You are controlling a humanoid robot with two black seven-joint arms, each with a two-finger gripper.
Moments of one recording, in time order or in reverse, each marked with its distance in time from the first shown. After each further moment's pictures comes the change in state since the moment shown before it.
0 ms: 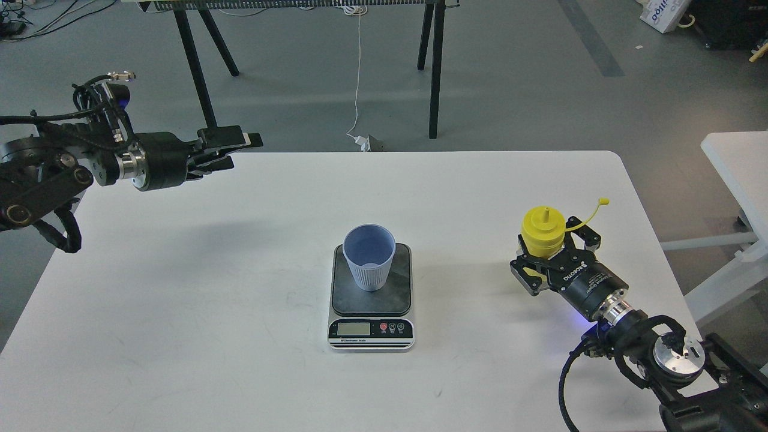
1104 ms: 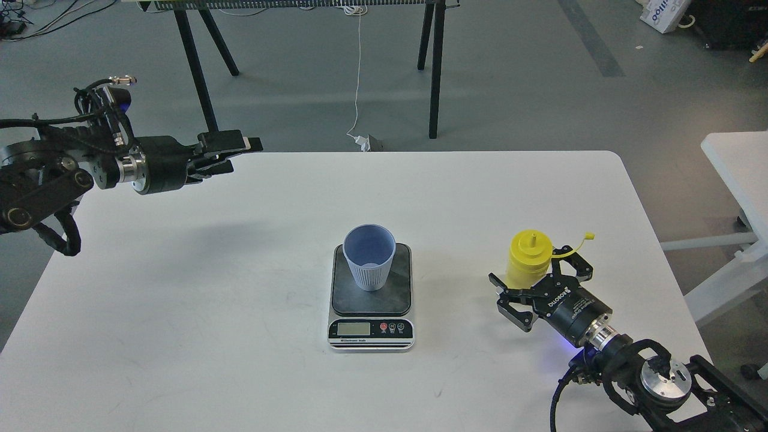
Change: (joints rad) left arm 0.003 0.006 0.006 -0.001 0.003 0.000 0.000; right arm -0.081 -0.003 -0.049 0.065 0.004 0.000 0.005
